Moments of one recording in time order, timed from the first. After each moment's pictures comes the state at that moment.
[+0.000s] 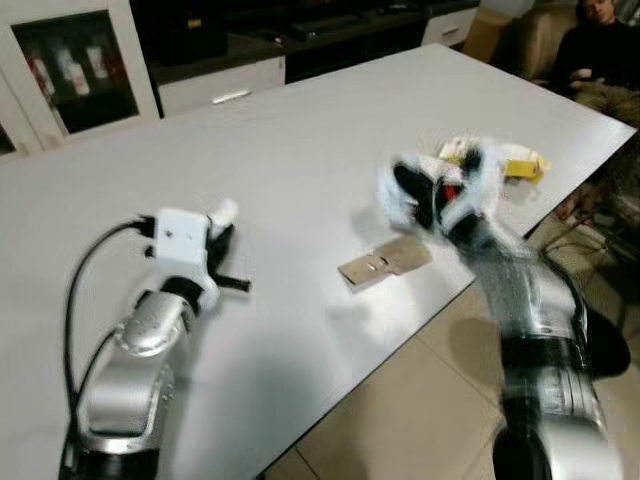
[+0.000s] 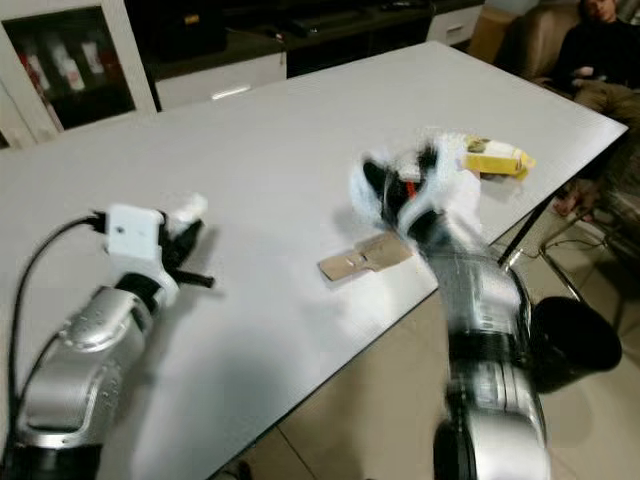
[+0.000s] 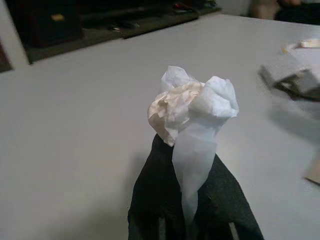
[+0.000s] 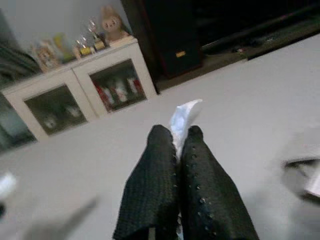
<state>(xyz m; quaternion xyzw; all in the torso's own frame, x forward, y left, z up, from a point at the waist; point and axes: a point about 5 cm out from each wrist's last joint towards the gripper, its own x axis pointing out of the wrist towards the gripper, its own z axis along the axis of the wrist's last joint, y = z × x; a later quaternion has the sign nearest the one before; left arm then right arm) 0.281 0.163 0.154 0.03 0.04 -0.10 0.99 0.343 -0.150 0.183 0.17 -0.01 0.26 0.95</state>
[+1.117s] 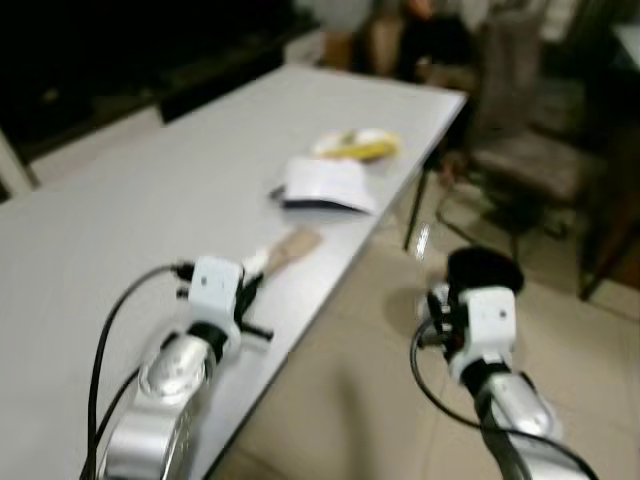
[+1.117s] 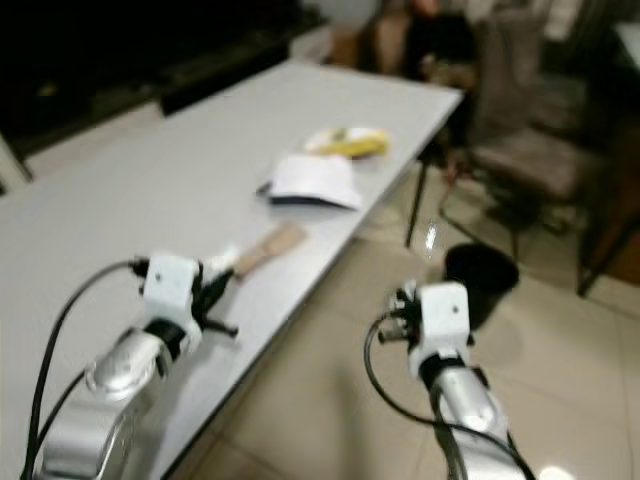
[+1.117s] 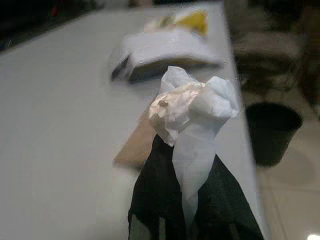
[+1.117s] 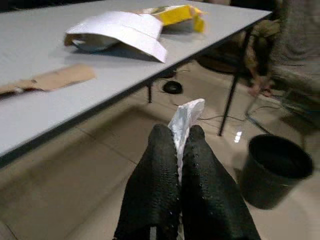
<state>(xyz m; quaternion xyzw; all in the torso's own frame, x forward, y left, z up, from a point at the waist) 0.254 0.146 0.127 0.06 0.07 -0.14 0.99 0.224 -0.150 0.101 -0.01 0.10 0.09 0.99</state>
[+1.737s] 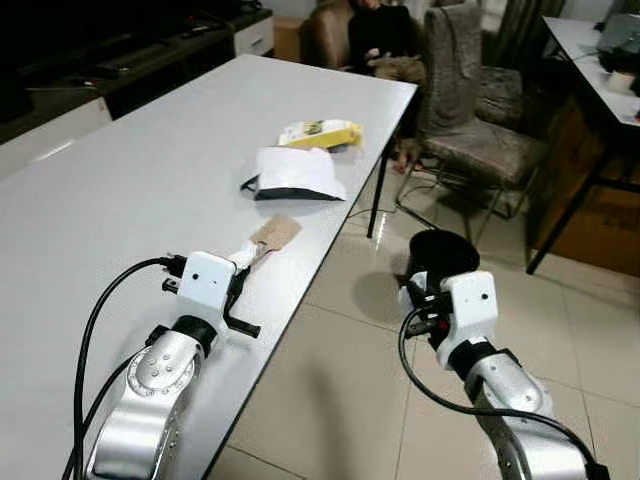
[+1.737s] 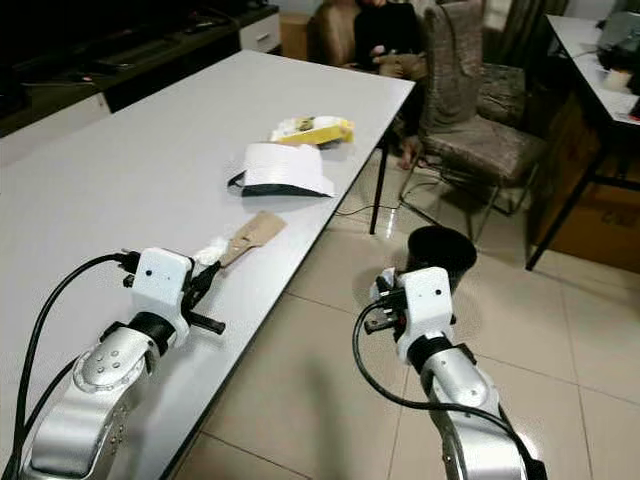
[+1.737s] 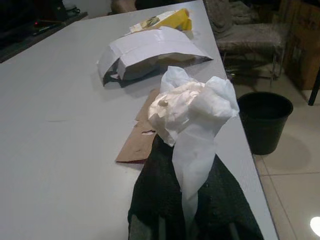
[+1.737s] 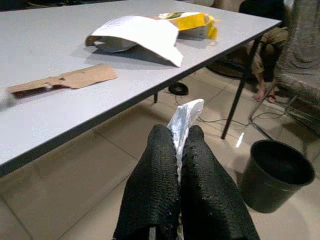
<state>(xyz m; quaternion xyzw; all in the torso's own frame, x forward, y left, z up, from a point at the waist) 0.254 0.157 0.125 0.11 0.07 -0.13 0.98 0.239 -0.140 0.106 -0.01 0.09 0.15 0.98</state>
